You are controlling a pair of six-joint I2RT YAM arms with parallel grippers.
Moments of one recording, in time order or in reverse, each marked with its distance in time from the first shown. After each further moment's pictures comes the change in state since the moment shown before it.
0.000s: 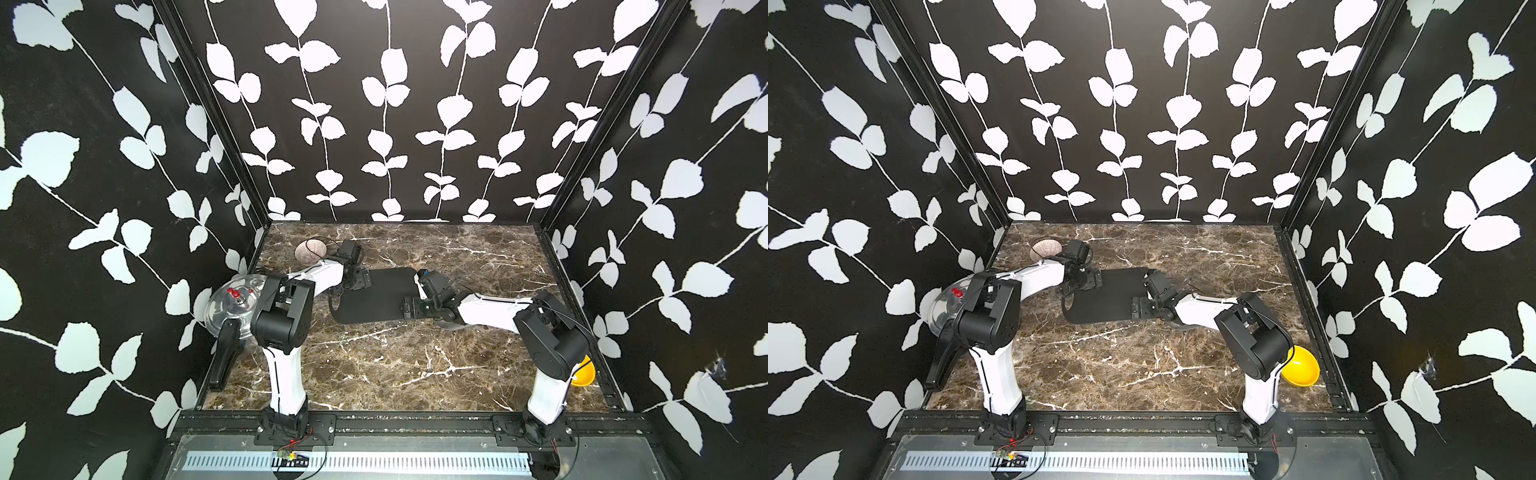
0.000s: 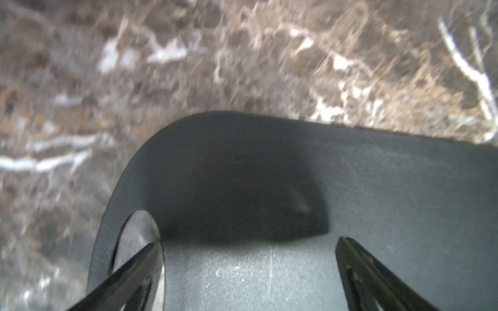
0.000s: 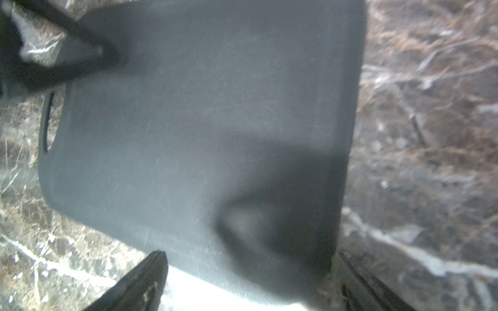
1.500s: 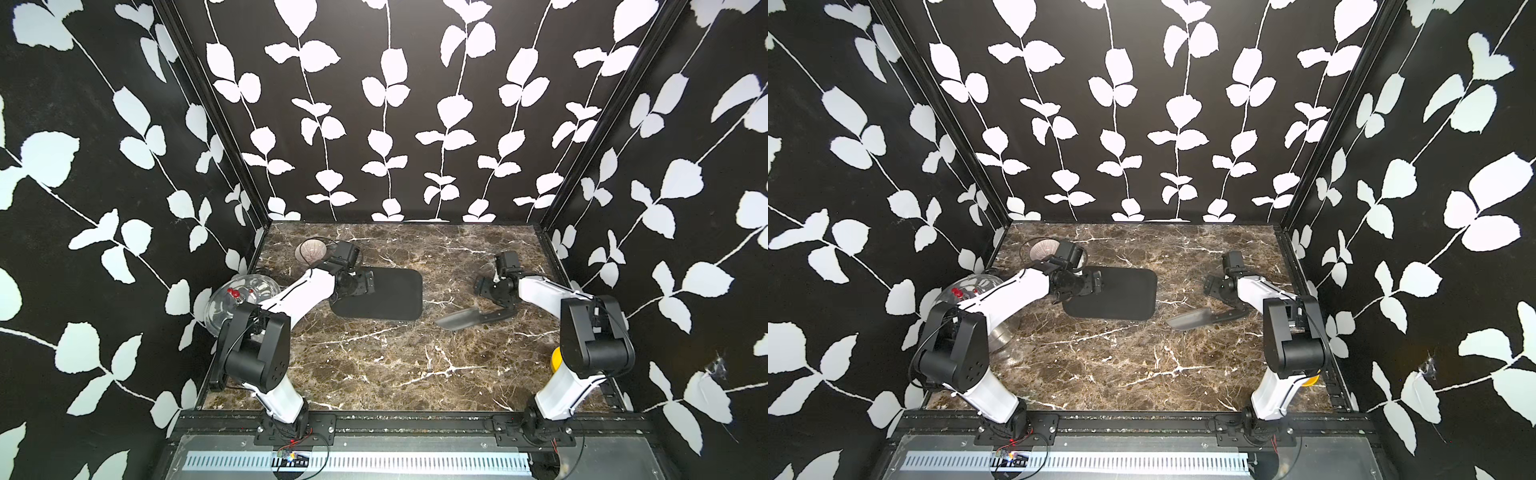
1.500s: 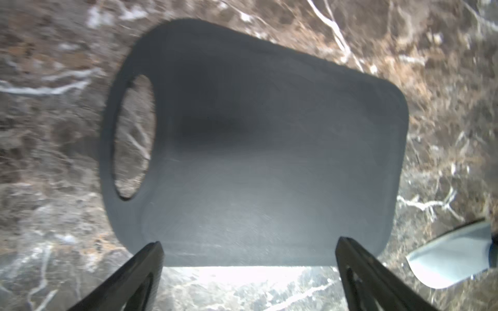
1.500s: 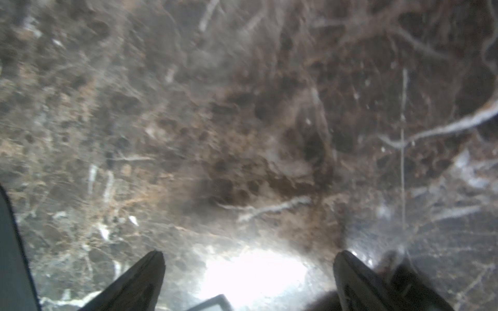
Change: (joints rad) left arm -0.084 -0.331 -0.147 -0.123 0.105 0.011; right arm -0.619 -0.111 -0.032 -0.304 0.034 -0.051
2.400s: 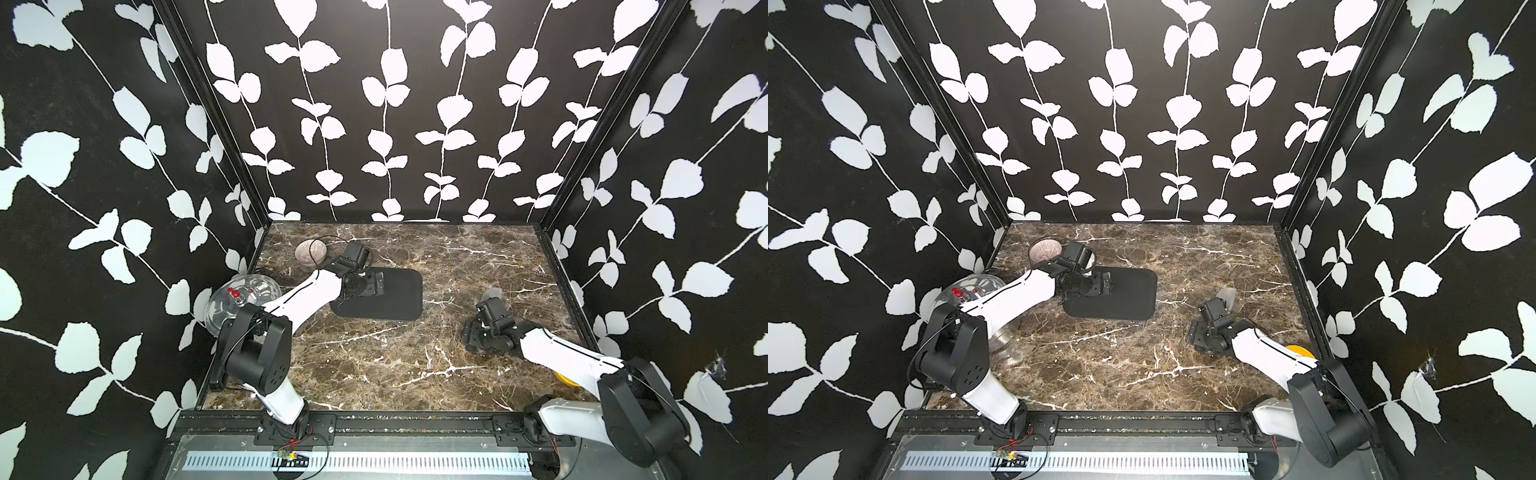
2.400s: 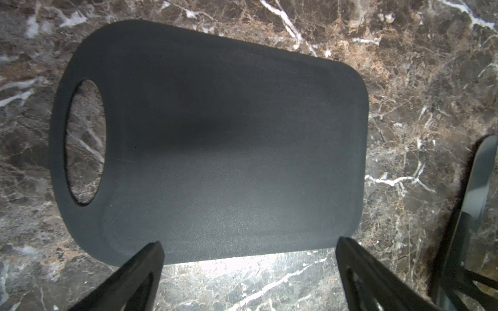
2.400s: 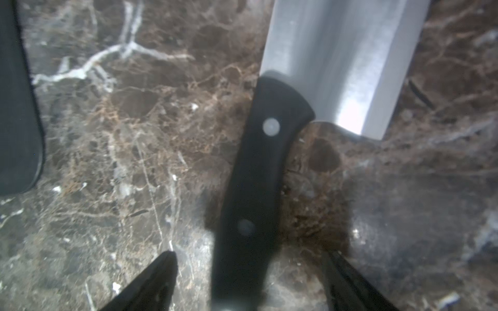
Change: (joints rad) left arm -0.054 -0.007 0.019 0.006 0.019 0.013; right arm 0.376 -0.433 -0.435 -0.013 0.092 0.249
